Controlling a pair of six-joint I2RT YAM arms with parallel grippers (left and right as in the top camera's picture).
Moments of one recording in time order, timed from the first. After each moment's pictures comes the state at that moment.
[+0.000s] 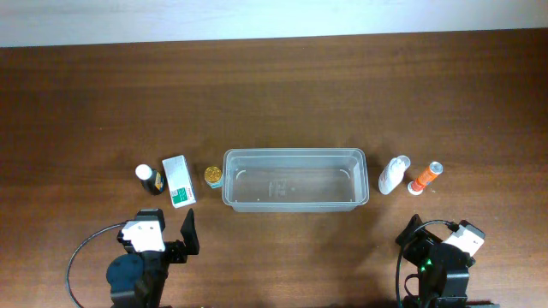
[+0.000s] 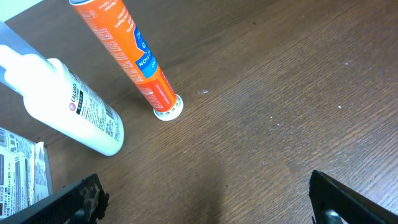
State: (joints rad) left arm 0.09 0.07 0.14 -0.43 0.15 -0.06; right arm -0.02 0.01 0.19 -0.80 0.33 0.51
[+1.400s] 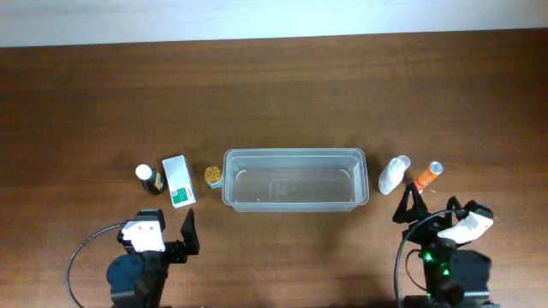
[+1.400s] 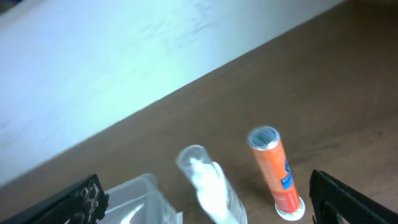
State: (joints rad) left arm 0.09 0.07 0.13 -0.43 0.15 -0.06; right arm -0.02 0.08 0.28 -0.40 0.09 0.45
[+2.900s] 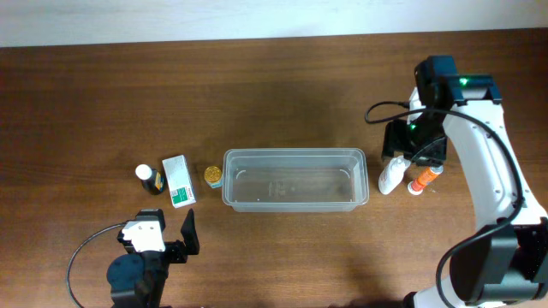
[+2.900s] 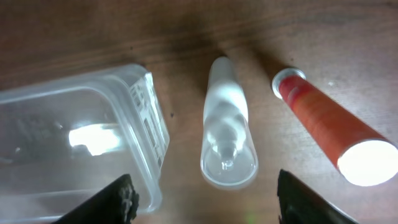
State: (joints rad) left arm 0.09 0.07 0.13 -0.43 0.15 -0.06; right arm -0.02 1.73 1.55 -1.36 -0.10 0.24
